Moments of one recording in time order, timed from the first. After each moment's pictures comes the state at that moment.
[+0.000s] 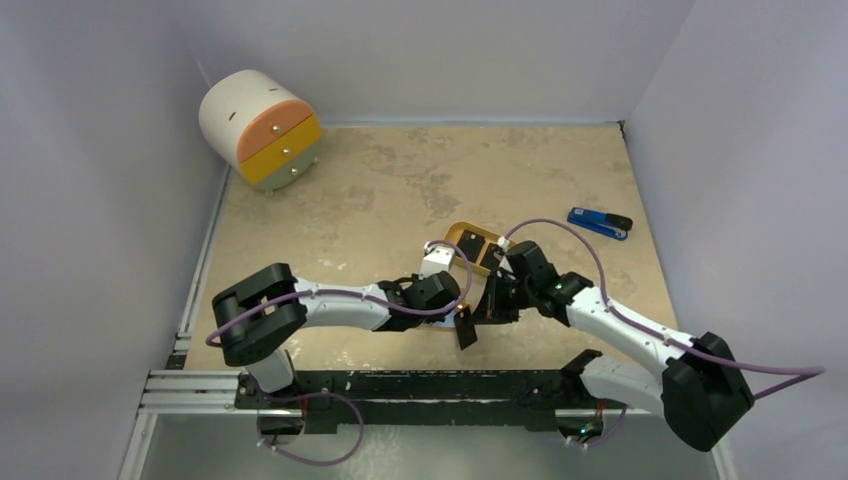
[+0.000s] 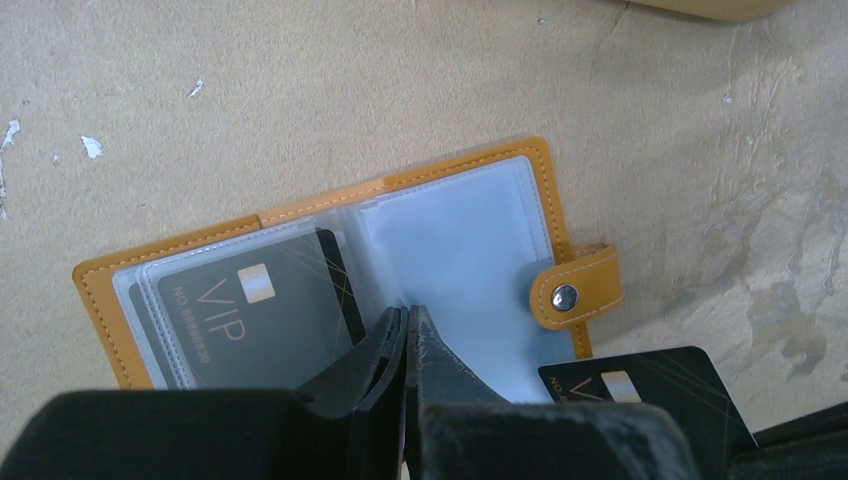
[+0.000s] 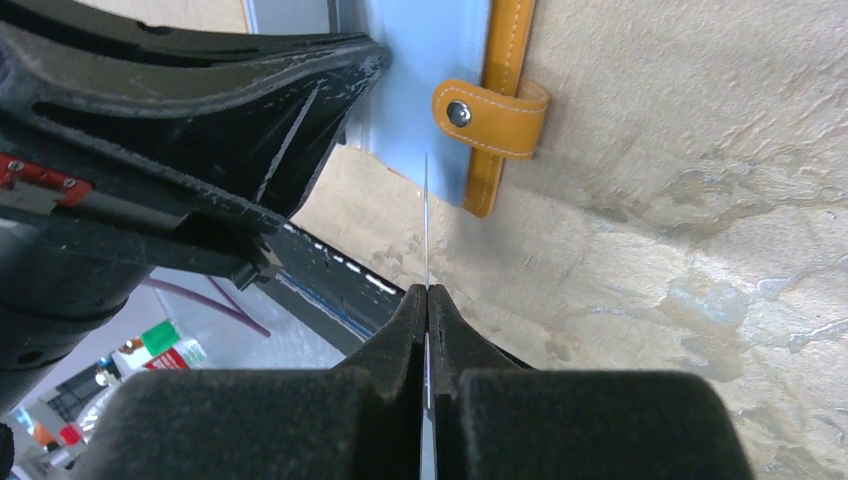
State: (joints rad) left arm -1.14 1.67 0.84 -0.10 -0.43 -0.73; right arm 0.61 1.08 0.53 -0.42 -0.39 0.79
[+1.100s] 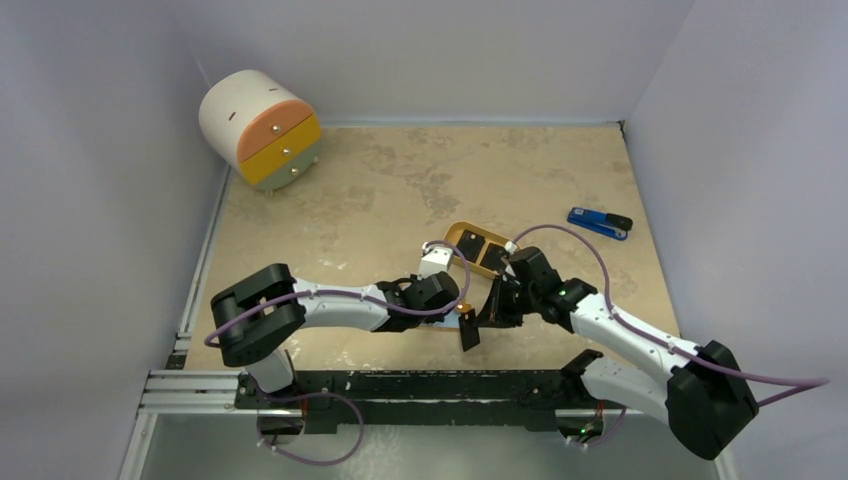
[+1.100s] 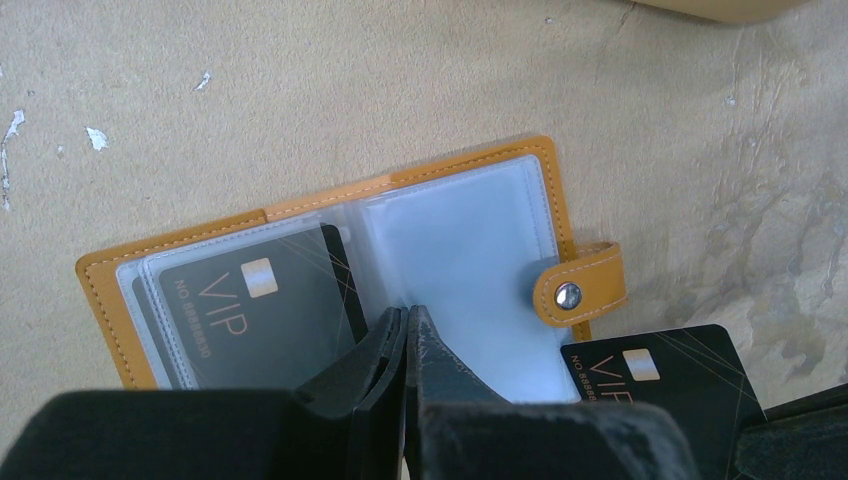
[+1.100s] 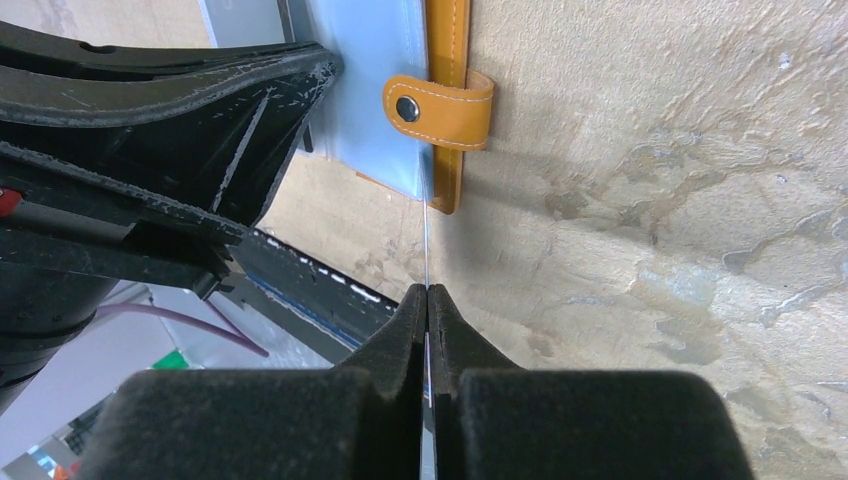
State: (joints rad) left arm -1.14 1.66 0.83 -0.09 -0.44 -0.75; right arm 0.61 1.03 0.49 -0.42 -0.33 0.85
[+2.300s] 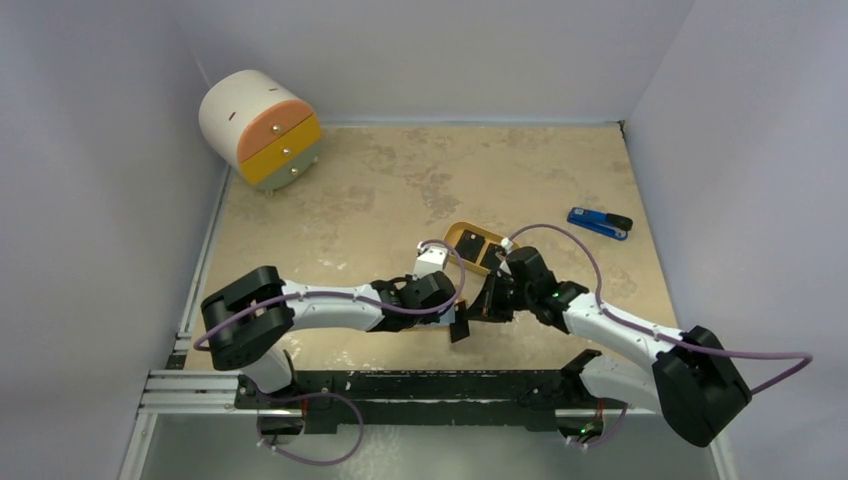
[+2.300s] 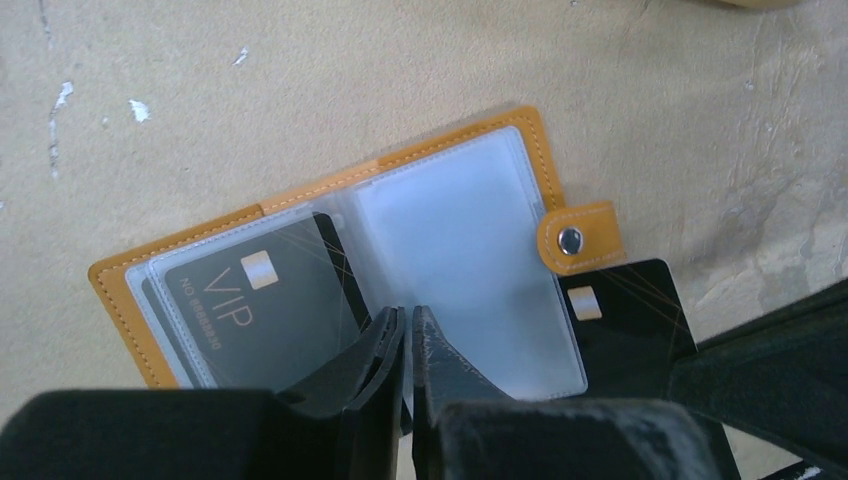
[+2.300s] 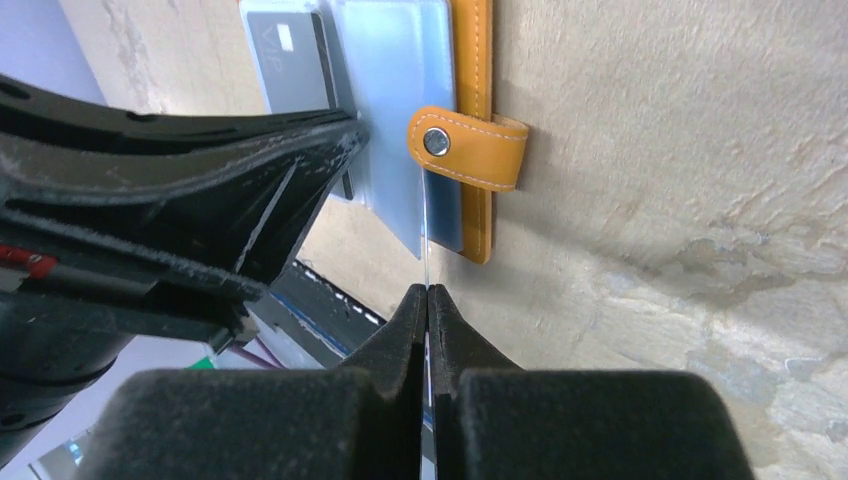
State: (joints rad) left arm -1.14 1.63 0.82 -0.15 -0.44 -0.77; right arm 0.61 1.10 0.43 -0.19 -0.36 0.90
